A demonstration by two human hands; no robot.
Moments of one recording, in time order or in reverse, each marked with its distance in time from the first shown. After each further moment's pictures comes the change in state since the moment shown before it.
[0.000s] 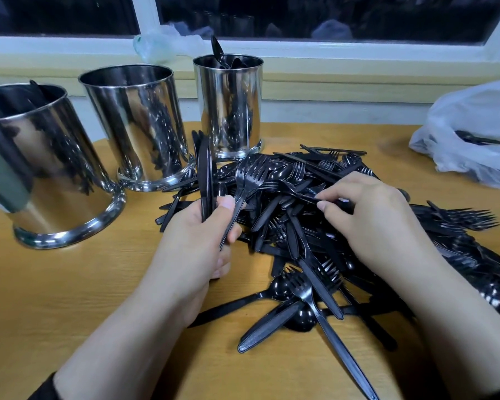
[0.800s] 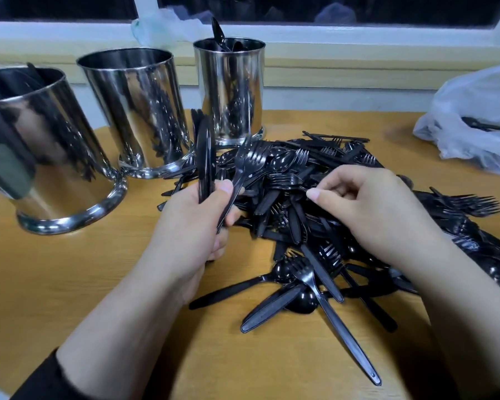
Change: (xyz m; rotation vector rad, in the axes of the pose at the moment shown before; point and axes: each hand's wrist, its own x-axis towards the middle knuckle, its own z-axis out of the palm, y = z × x) left_hand 0.005 -0.003 -0.010 0.069 -0.004 0.026; right_hand -0.008 -0.011 -0.009 0.229 -0.150 0.094
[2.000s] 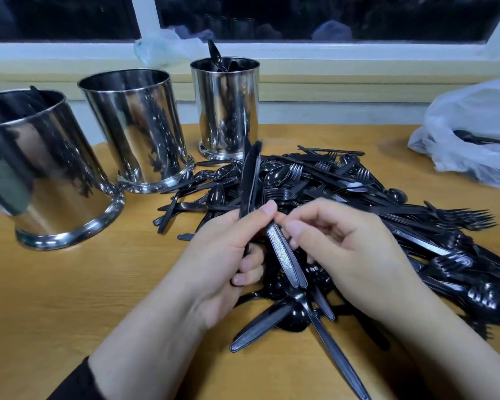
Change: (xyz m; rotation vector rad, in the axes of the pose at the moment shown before) left_hand -0.007 0.007 0.037 -0.340 -0.223 -0.233; right_hand -0.029 -0.011 0.013 0.404 -0.089 -0.236
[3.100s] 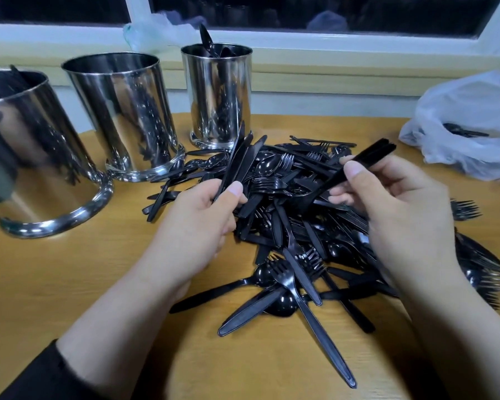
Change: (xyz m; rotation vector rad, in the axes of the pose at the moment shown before) left_hand 0.008 0.004 -0.022 0.545 0.181 0.272; right_hand 0.006 0.013 -0.027 0.262 0.513 0.056
